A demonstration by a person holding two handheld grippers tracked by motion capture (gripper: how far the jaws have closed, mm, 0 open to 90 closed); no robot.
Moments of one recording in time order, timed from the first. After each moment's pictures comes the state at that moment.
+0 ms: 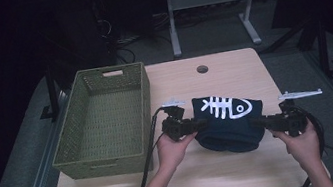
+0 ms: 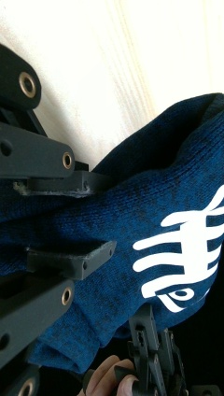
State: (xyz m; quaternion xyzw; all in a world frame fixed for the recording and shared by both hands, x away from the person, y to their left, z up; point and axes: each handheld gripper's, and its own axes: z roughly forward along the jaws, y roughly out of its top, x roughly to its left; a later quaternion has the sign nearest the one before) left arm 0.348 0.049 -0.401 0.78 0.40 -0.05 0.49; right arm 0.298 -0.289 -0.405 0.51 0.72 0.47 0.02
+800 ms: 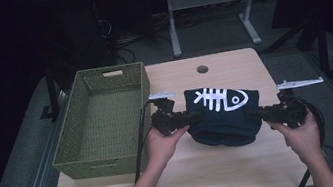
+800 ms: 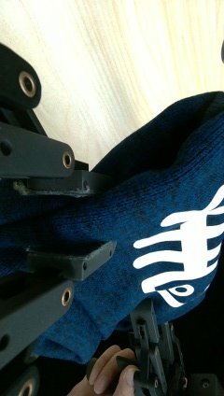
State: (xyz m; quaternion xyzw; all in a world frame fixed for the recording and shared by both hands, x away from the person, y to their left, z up) left arm 0.345 0.072 -0.360 0.77 0.39 -0.05 0.50; right arm 0.300 -0.274 -0.363 0.49 0.72 0.48 0.02
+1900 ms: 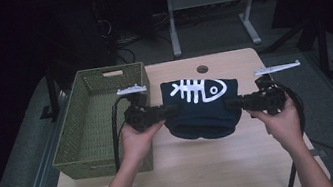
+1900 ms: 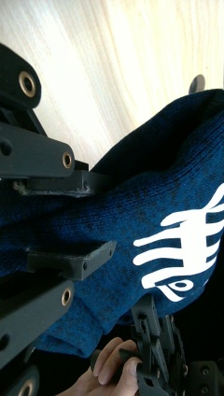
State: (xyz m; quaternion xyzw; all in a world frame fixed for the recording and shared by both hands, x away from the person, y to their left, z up) left arm 0.344 0.130 -0.323 0.76 0.40 -0.03 0.52; right arm 0.324 -0.224 -0.323 0.46 0.74 0.49 0.00
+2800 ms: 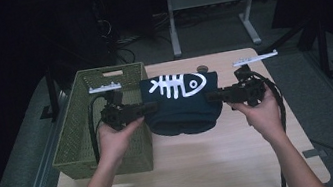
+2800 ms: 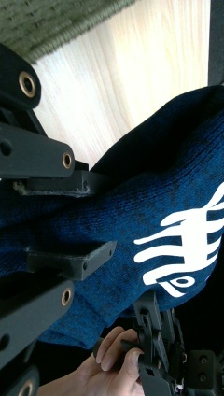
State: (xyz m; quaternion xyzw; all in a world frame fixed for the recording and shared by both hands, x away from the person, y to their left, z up) left arm 0.346 0.181 -0.309 0.74 0.41 -0.03 0.54; right arm 0.343 -0.181 -0.302 0.42 0.76 0.50 -0.01
